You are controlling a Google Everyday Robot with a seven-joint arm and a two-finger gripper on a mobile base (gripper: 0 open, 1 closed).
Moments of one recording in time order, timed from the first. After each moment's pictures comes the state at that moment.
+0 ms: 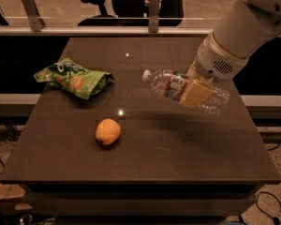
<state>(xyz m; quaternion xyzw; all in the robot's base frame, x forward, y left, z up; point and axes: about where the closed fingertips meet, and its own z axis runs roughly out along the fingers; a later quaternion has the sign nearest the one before) 0.481 -0.120 0.898 -0.60 0.78 0.10 0.16</state>
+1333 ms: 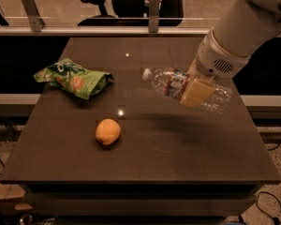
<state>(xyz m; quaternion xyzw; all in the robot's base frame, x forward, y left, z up) 0.484 -0.122 0.905 -0.60 0.78 0.07 0.17</state>
